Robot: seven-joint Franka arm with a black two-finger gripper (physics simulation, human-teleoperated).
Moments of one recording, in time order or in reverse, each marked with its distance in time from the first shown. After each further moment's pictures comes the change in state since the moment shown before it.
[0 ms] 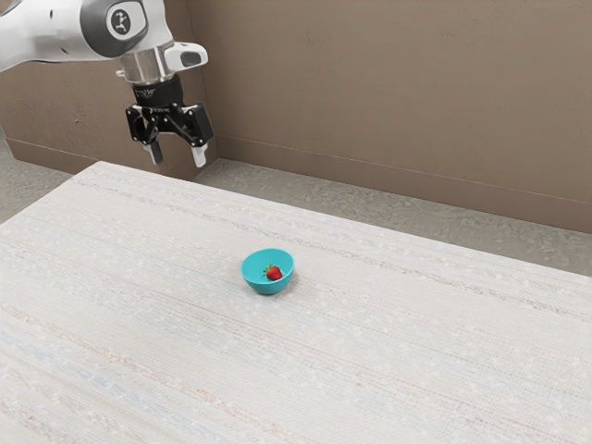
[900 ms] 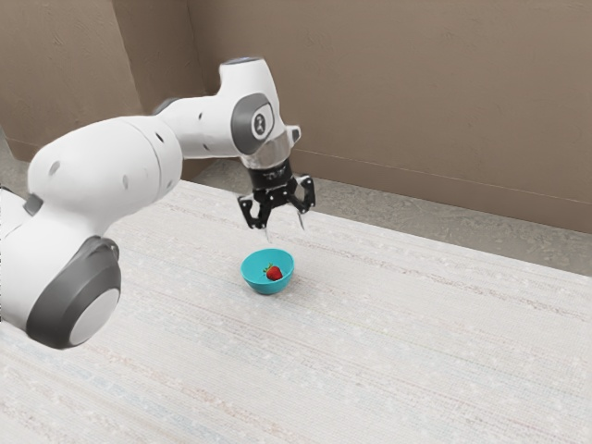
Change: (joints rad) arm -0.817 0.486 0.856 0.065 -0.522 0.238 -0.684
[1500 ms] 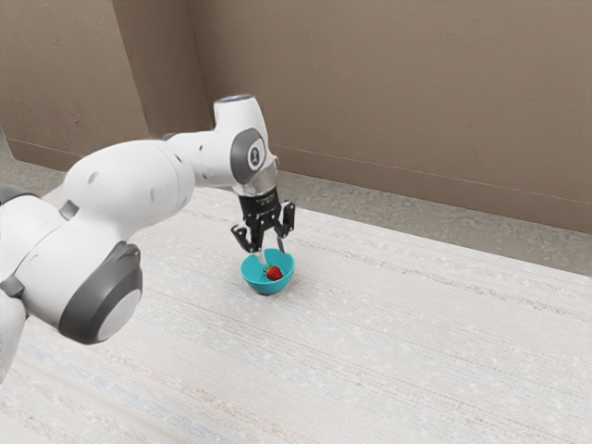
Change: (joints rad) arm 0.141 0.130 -0.083 0.016 -0.031 0.078 -0.186
